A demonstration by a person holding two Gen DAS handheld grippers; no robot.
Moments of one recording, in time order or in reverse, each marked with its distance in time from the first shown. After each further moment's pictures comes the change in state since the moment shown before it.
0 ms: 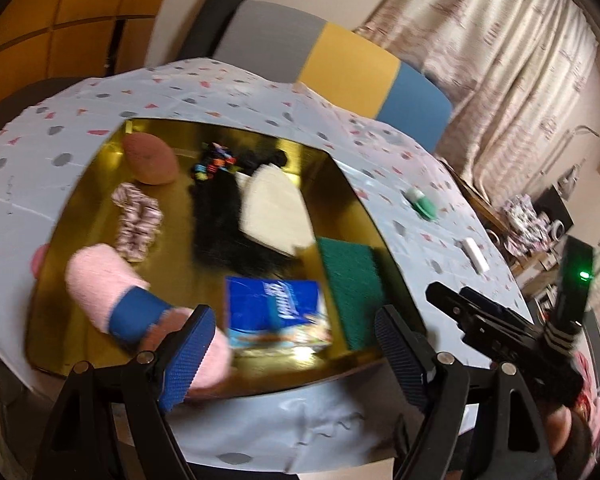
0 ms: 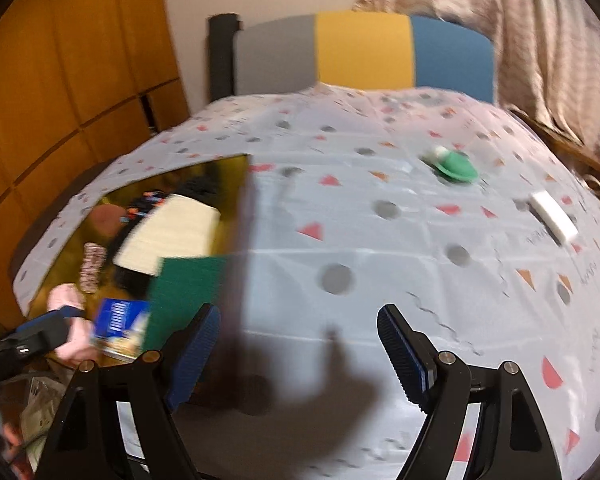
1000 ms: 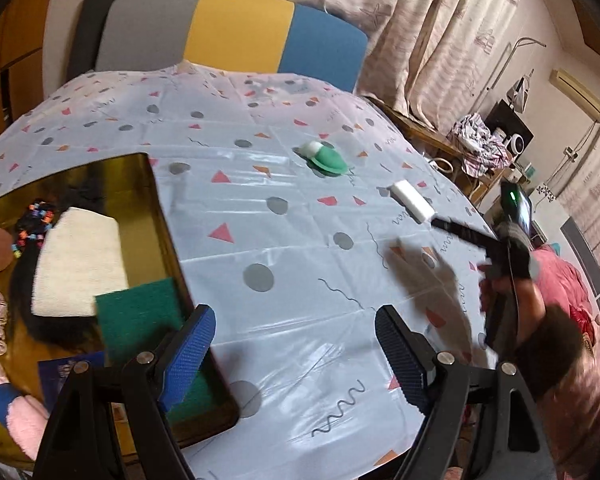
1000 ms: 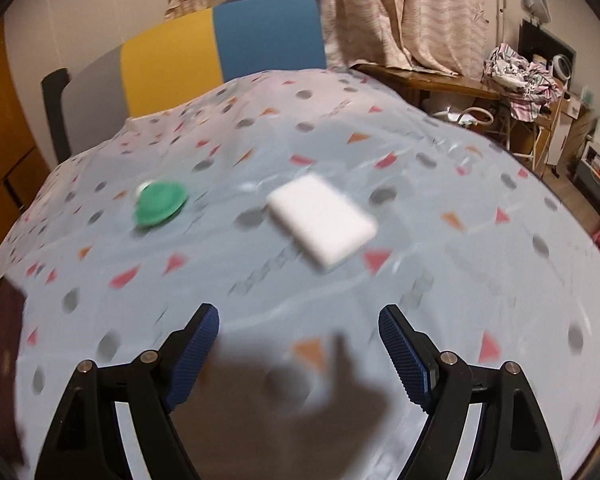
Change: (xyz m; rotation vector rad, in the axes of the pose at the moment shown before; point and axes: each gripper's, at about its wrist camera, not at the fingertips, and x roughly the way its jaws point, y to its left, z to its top) left arm 0.070 -0.152 0.028 0.264 0.154 -0.111; right arm 0.020 -0.310 0.055 0.290 -0.004 -0.308
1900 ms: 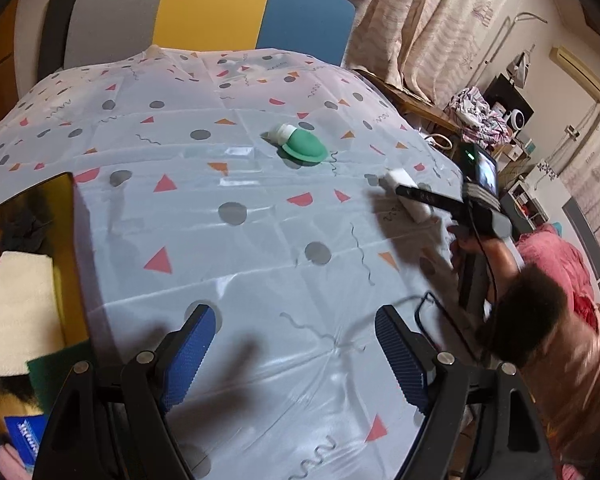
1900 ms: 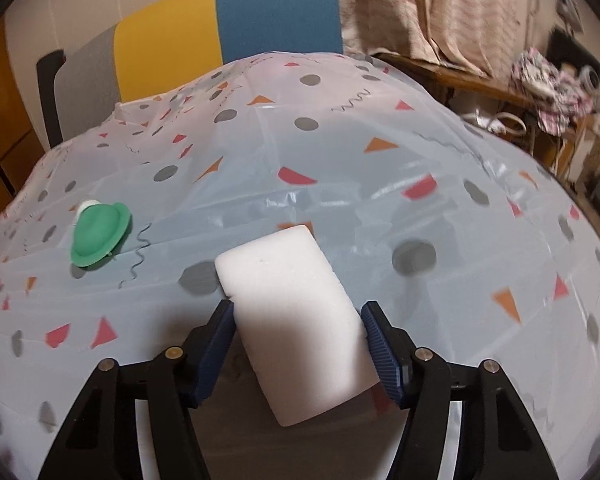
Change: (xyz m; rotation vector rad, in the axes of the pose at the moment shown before) left arm 0.066 -0.038 0.043 0.034 0.093 -0.005; right arm 0.089 -0.011 0.046 -0.048 0.055 0.047
